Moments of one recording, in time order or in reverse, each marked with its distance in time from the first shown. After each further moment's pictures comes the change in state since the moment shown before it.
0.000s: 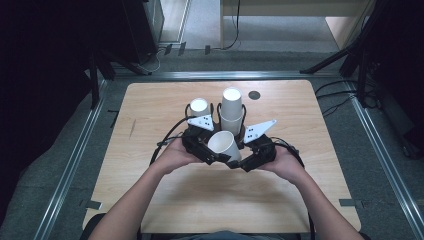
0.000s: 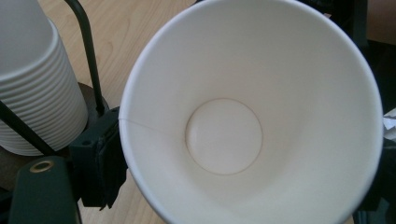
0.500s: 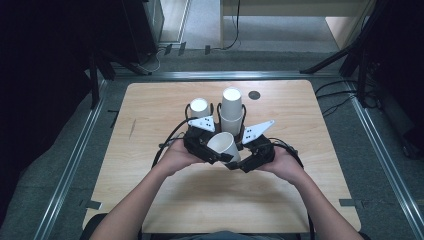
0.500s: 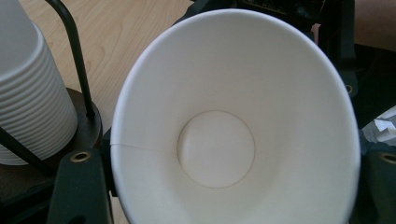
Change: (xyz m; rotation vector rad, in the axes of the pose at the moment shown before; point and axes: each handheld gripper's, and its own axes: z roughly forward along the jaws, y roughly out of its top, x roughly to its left) left arm -0.002 -0.001 0.003 -0.017 -0.021 0.003; right arm 0.000 0.000 0.004 0.014 0.004 0.002
